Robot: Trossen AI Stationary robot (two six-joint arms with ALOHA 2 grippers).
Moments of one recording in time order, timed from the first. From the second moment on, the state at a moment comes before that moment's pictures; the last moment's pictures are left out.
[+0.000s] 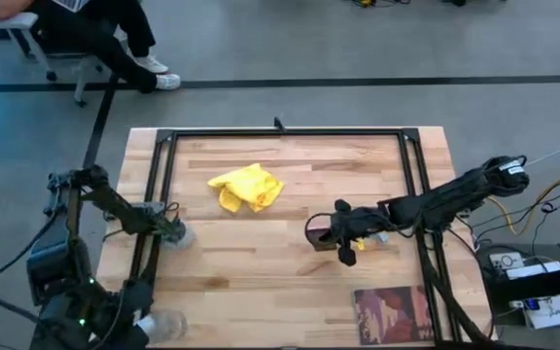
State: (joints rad) left arm -1.18 1.47 1.81 -1.11 -0.13 -2.11; right arm 0.21 1.33 0.59 0.12 0.06 0.29
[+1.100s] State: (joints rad) left arm -1.14 1.47 1.80 -1.48 0.01 -1.97; right arm 0.06 1.42 0.61 0.25 0.05 0.23
